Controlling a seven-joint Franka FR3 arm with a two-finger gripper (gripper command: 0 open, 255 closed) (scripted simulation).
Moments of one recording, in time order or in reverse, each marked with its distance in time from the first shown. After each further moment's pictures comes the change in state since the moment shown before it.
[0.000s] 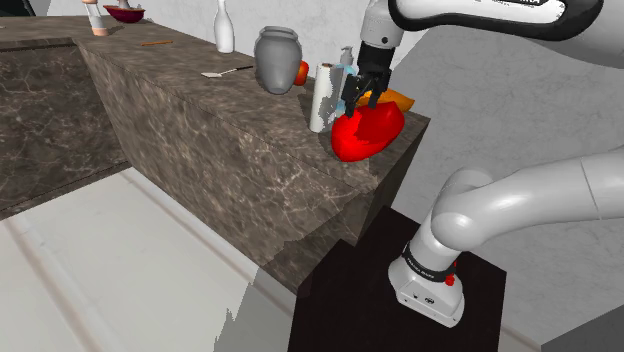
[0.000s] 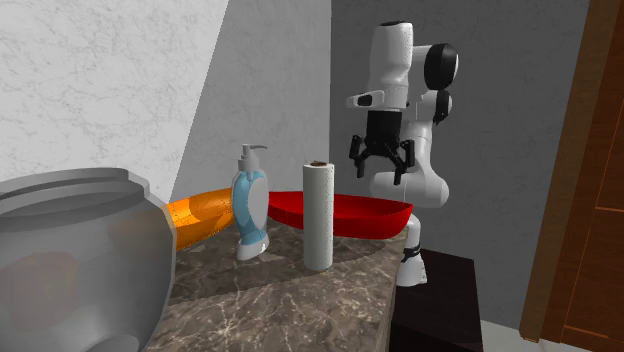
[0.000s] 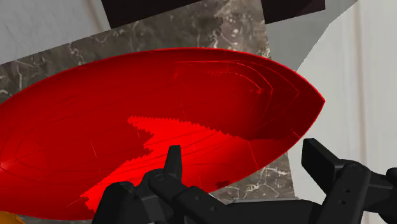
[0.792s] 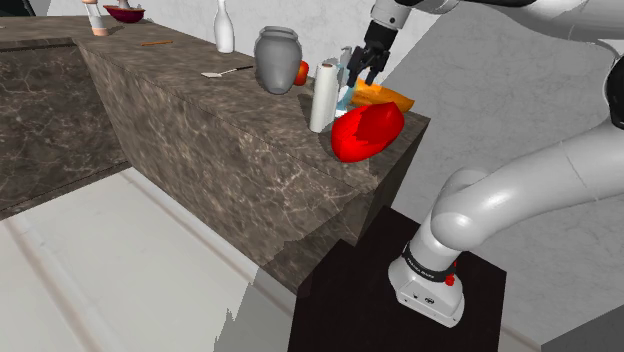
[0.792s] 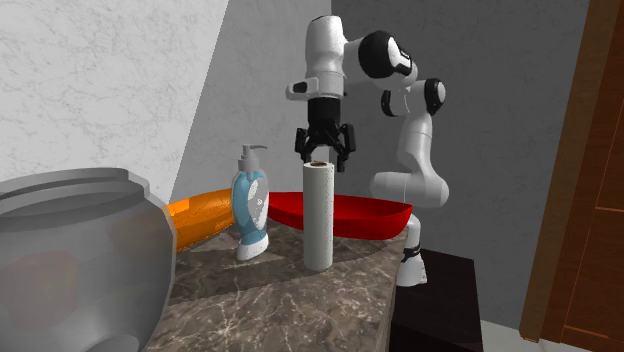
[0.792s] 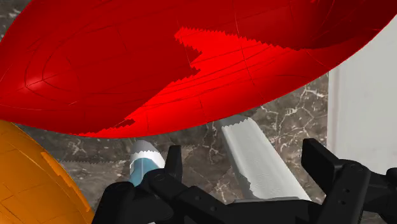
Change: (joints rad) arm -0.004 0.191 -0.268 0.186 0.013 0.135 -0.274
